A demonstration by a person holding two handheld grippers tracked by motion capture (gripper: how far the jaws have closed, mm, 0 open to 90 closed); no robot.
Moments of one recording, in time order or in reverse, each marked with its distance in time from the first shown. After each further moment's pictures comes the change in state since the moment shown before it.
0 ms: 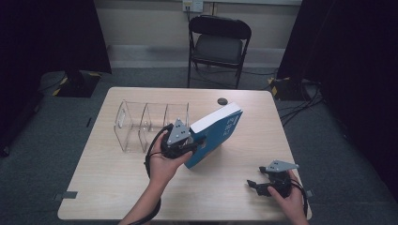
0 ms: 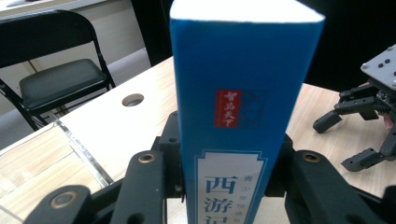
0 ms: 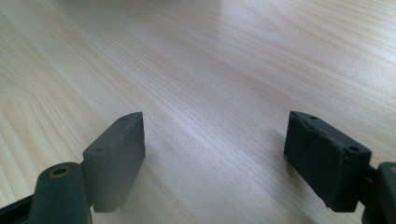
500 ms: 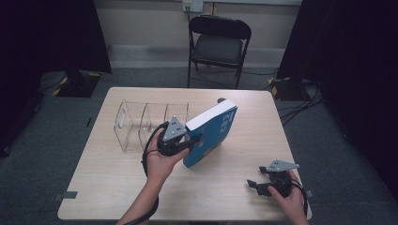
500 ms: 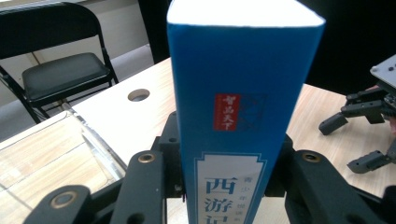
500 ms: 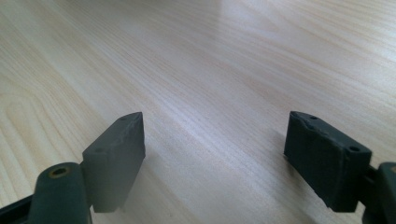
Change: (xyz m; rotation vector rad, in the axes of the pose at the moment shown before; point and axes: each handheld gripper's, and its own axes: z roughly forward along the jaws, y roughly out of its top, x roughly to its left) left arm 0.011 -0.002 -0.003 0.005 0.008 -0.035; right arm -0.001 0.000 0.000 -0.004 0.007 0.007
